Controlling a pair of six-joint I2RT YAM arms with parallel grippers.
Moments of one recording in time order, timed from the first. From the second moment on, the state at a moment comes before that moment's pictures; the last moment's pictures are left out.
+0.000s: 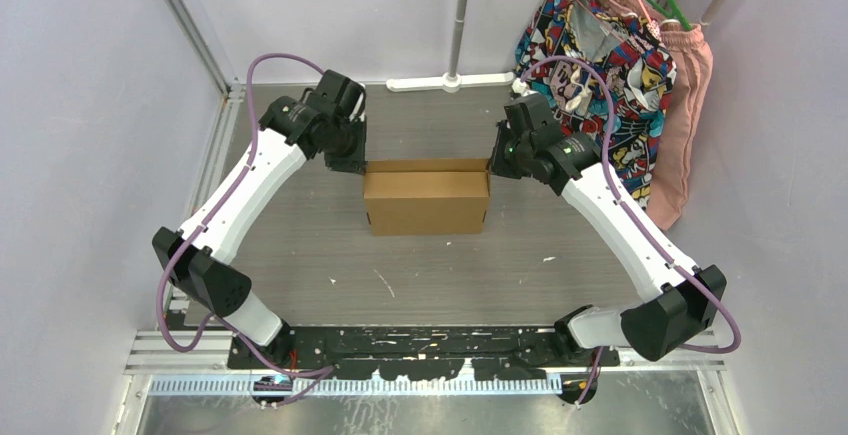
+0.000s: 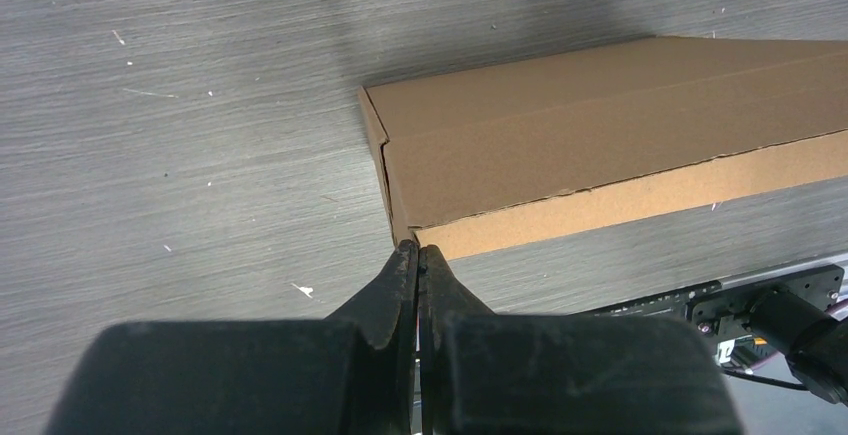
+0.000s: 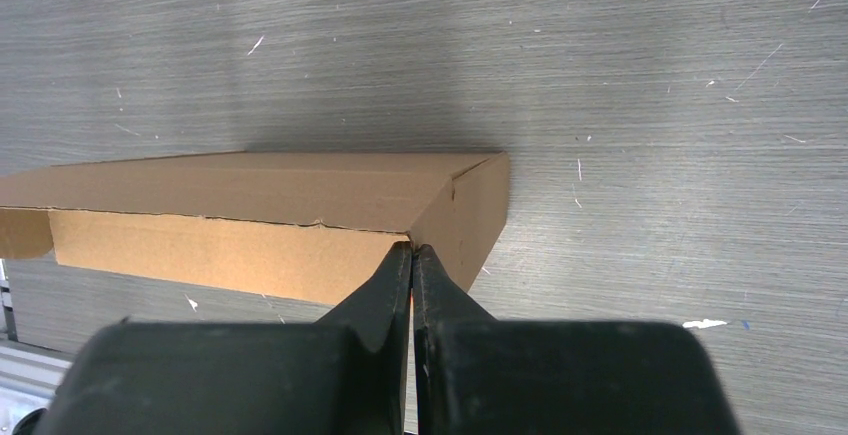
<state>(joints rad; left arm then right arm) -0.55 1.59 1.76 -1.17 -0.03 -0.44 0.48 1.34 1.38 -0.83 0.09 0.55</state>
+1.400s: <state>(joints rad) -0.58 1.58 1.75 -1.17 -0.06 -0.44 0.41 1.36 1.42 -0.87 -0.03 0.59</state>
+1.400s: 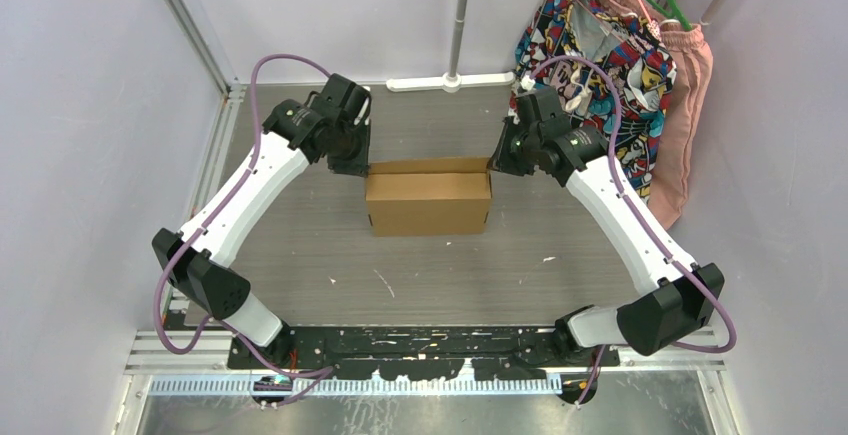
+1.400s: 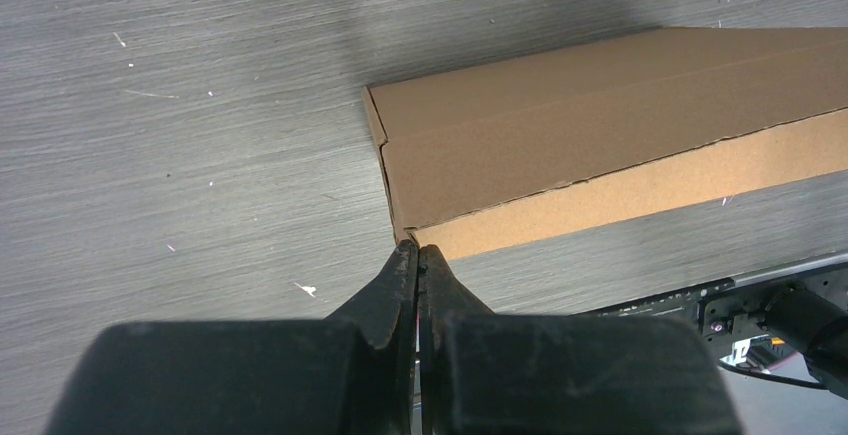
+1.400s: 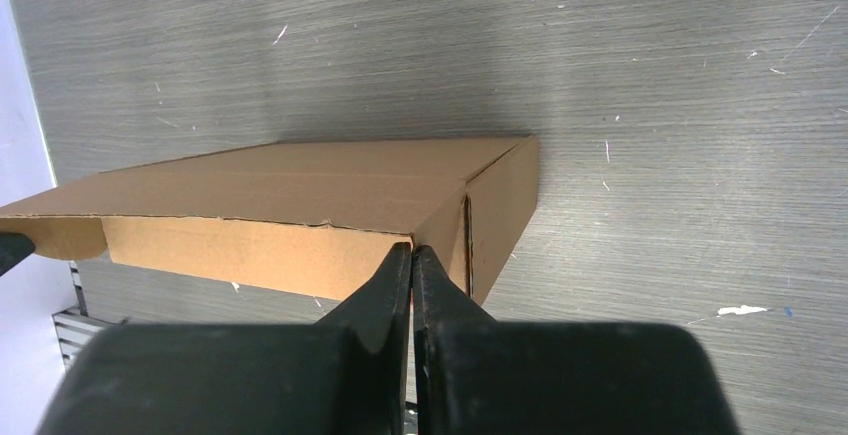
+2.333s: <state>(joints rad) -0.60 1.58 1.75 -1.16 -0.04 -0.45 0.42 1.35 1.43 -0.91 0.00 0.34</state>
